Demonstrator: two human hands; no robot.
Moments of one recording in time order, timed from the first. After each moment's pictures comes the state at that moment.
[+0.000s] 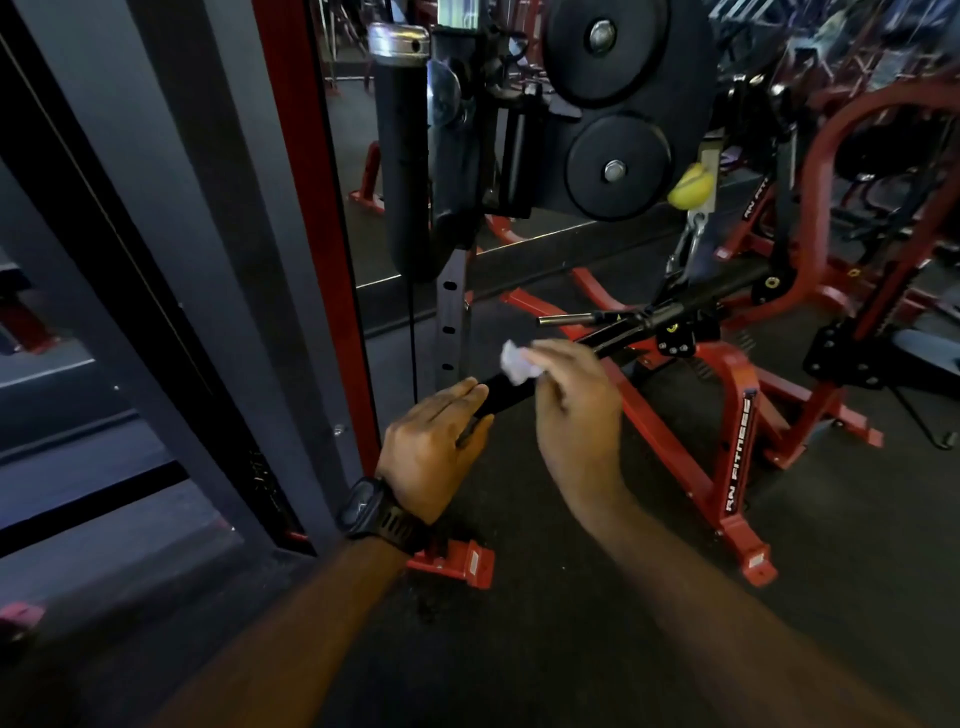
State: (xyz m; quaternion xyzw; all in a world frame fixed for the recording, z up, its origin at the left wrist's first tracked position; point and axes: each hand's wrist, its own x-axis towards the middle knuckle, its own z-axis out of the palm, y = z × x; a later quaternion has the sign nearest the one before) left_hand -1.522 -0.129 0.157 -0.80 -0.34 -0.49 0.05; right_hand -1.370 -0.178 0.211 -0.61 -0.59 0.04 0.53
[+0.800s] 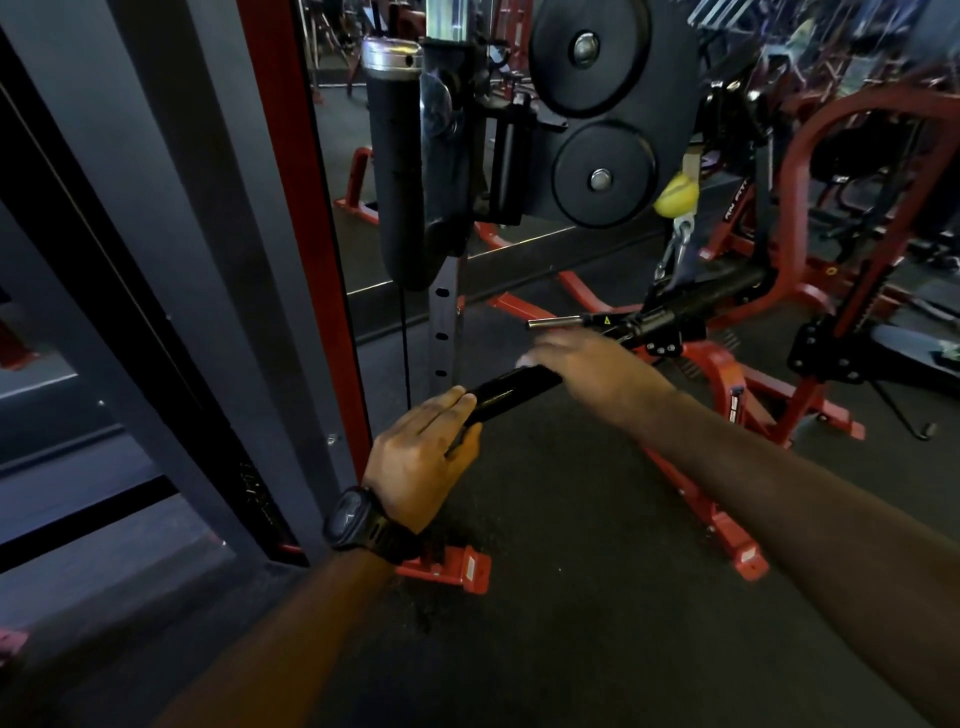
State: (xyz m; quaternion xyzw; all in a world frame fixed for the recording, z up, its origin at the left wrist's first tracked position) left_hand -1.532 -0.129 0.157 -0.81 -0.32 -0.49 0.06; right_hand -1.303 -0.128 0.248 -0.55 -0.83 -0.06 0.07
